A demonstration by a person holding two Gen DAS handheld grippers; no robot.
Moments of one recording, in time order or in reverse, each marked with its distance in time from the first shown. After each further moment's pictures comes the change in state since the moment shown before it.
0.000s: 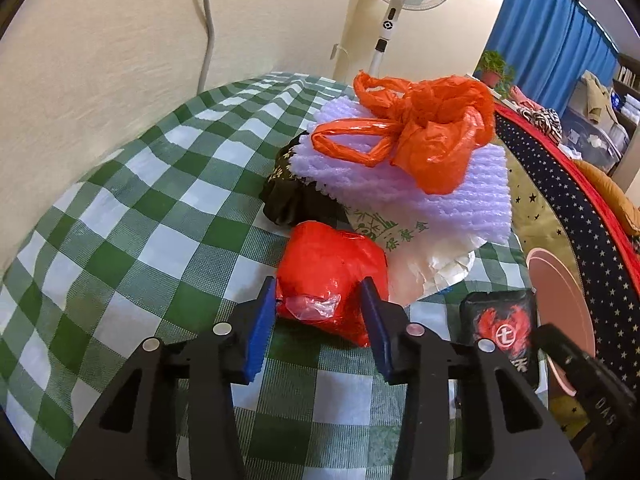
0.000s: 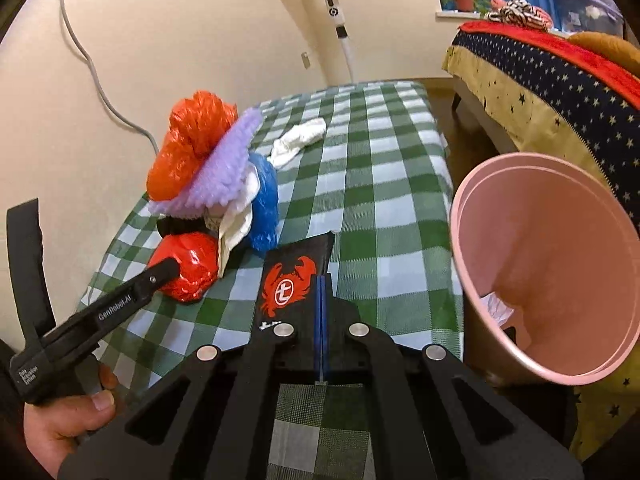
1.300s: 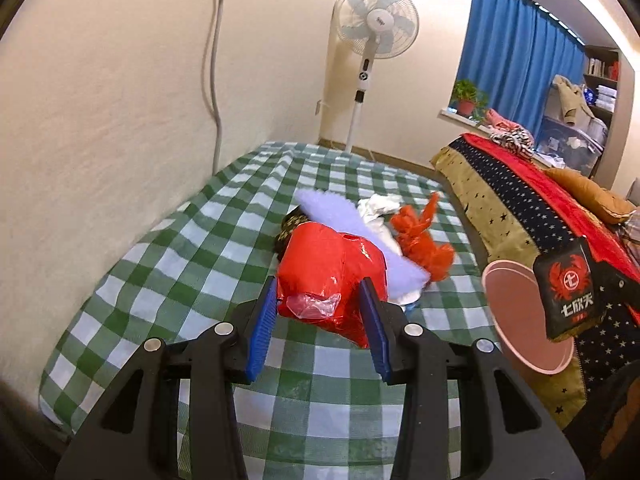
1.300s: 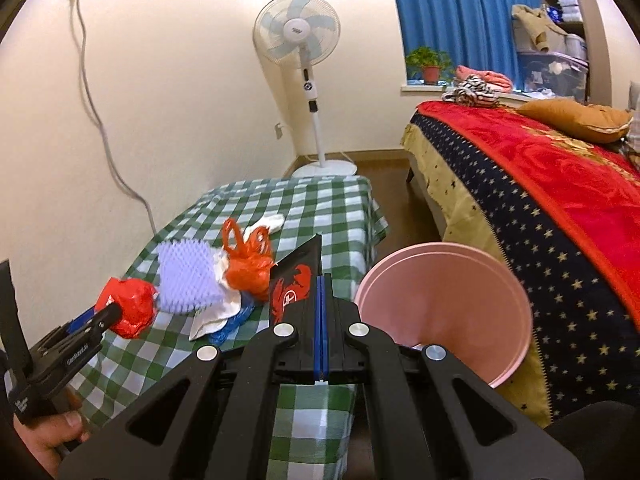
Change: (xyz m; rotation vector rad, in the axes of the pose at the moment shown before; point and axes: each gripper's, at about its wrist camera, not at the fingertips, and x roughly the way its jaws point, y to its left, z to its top) left arm -0.109 -0.015 -0.005 0.097 -0.195 -0.005; right arm -0.132 -0.028 0.030 -0.025 -0.232 -0.142
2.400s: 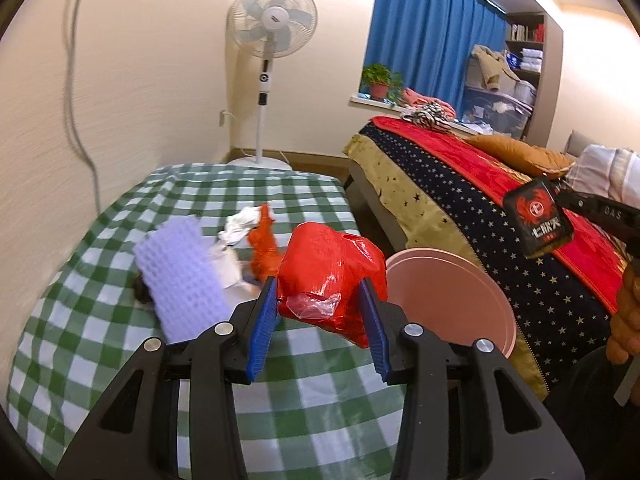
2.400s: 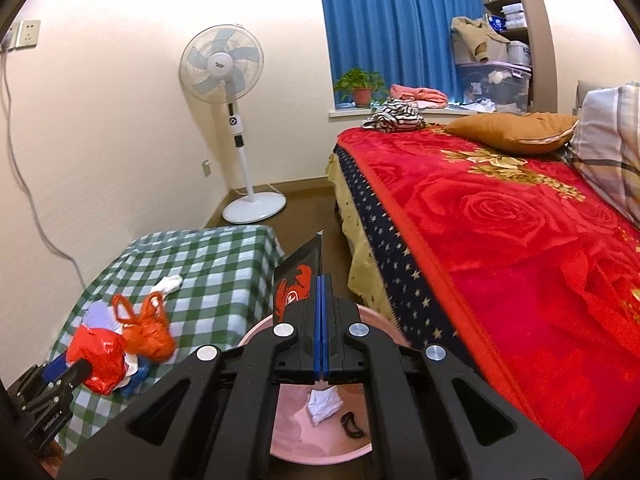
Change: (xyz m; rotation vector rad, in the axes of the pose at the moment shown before) left arm 0.018 -0.119 0.008 0.187 0.010 -0.232; right arm 0.002 -0.122 0.061 0.068 -0.082 -0.198
